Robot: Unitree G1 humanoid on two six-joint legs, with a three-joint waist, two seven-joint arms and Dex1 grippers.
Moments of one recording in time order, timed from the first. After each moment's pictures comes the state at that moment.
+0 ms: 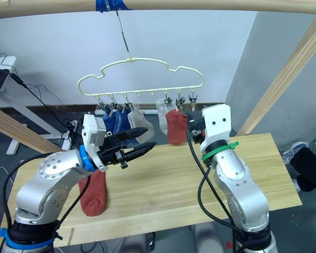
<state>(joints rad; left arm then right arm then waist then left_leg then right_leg) -0.25 0.62 0.06 -0.51 -0.59 0.51 -0.77 -0.33 -0.12 0.20 -0.68 0.12 0.76 -0.07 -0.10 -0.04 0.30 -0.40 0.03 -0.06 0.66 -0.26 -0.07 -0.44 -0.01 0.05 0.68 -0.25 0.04</state>
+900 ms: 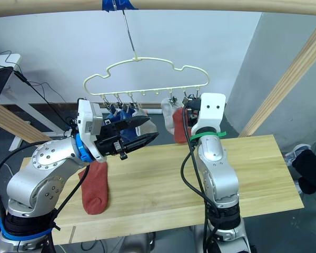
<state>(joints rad) -0.34 0.63 0.06 -0.53 -0.62 0.56 -0.73 -0.47 0.15 0.11 -0.43 -0.02 0.68 -0.23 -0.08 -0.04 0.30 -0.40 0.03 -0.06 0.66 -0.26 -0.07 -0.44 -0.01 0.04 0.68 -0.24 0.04</state>
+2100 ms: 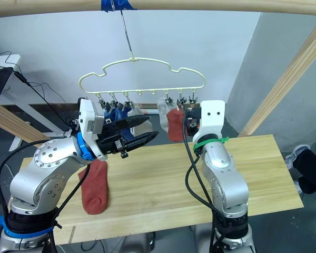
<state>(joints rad) -0.35 0.62 0.05 -0.50 -0.59 0.54 -0.74 -0.42 0.11 0.14 -0.53 0.05 0.80 -0.11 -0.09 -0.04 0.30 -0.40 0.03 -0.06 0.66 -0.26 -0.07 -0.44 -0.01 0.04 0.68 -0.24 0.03</state>
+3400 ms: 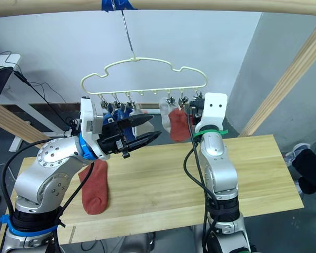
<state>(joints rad) -0.36 0.59 0.05 -0.48 -0.60 0.49 -0.77 -0.52 0.15 0.05 -0.32 -0.02 0.66 -0.22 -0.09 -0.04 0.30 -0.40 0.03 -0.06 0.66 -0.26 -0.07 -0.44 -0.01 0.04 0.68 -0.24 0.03</state>
